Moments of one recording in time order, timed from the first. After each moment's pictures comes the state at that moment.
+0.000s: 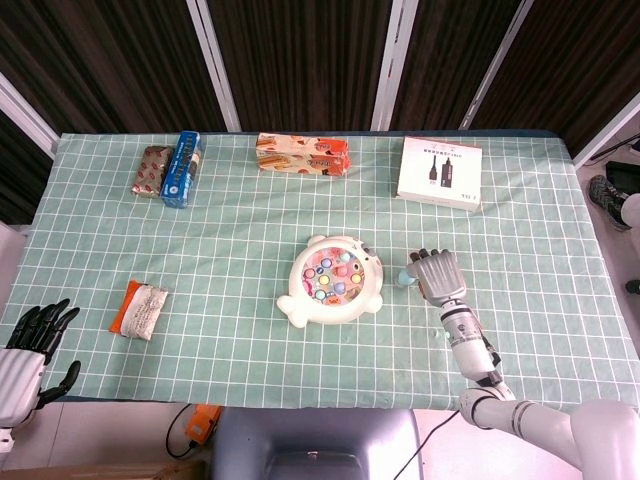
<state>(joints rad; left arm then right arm) -0.09 -1.08 0.03 -1.52 1.67 1.56 -0.13 0.67 -1.71 0.15 -1.06 -1.07 1.02 -0.63</state>
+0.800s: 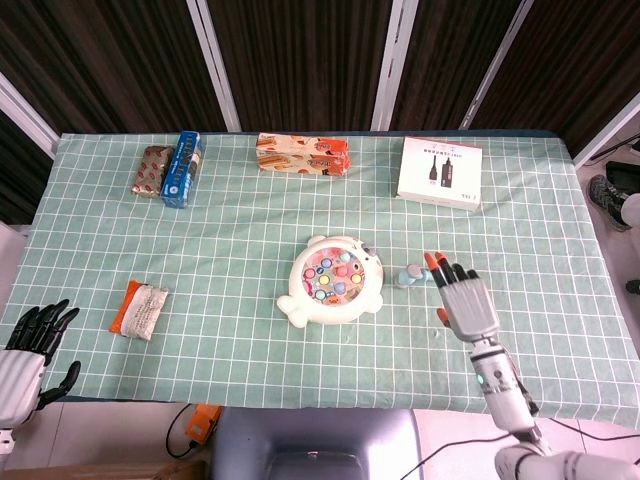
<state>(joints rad) -0.09 -1.09 0.03 -1.52 1.67 1.57 -0.11 0.45 -1.48 0.02 -1.53 -1.27 1.40 -0.67</state>
